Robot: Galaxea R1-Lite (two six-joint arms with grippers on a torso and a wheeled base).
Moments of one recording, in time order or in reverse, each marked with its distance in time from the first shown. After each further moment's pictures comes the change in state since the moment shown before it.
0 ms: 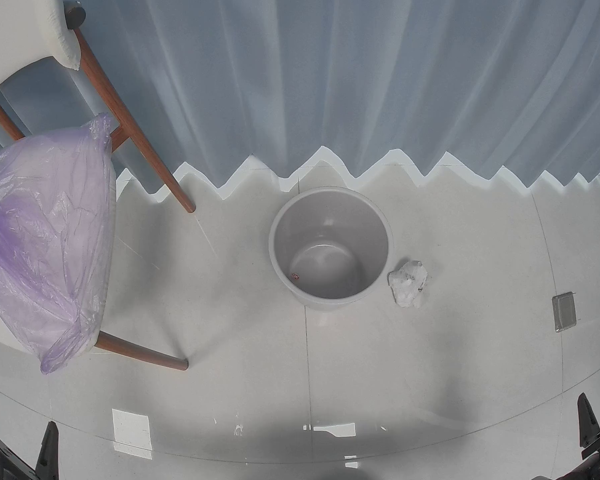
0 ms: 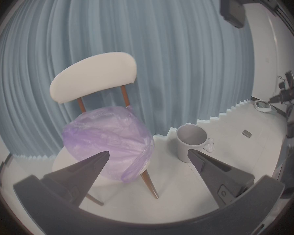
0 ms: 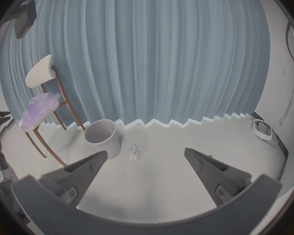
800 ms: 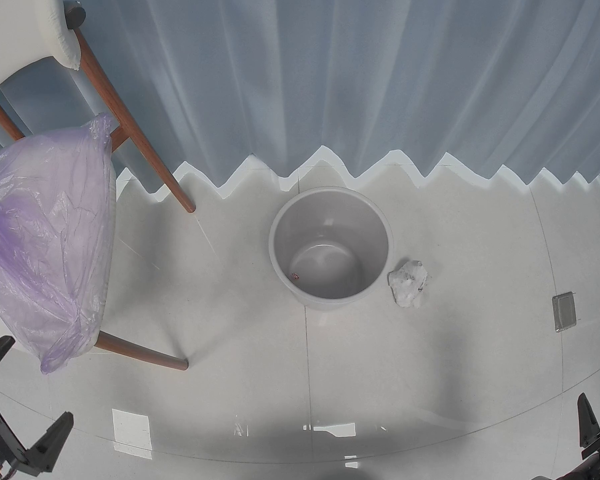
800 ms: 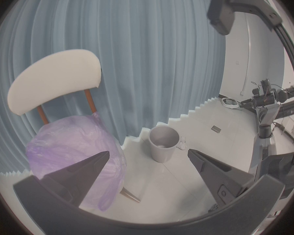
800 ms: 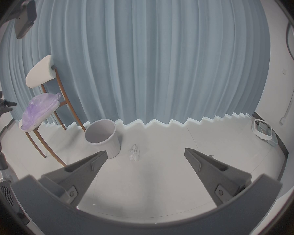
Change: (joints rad) left arm -0.003 0.363 -0.194 -0.031 -0.312 0.070; right arm 0.000 0.000 0.000 0.000 0.001 0.000
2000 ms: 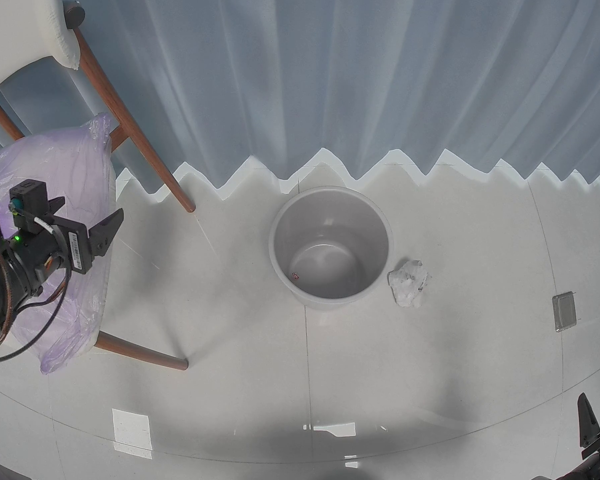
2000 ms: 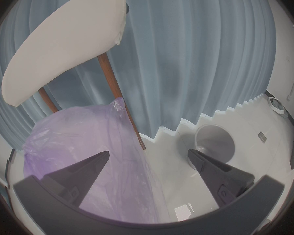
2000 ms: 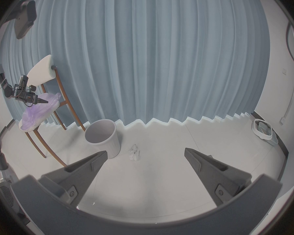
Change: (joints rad) left arm -0.220 0.921 -0.416 -0.374 0.627 -0.108; right arm 0.000 0.000 0.000 0.000 0.000 0.001
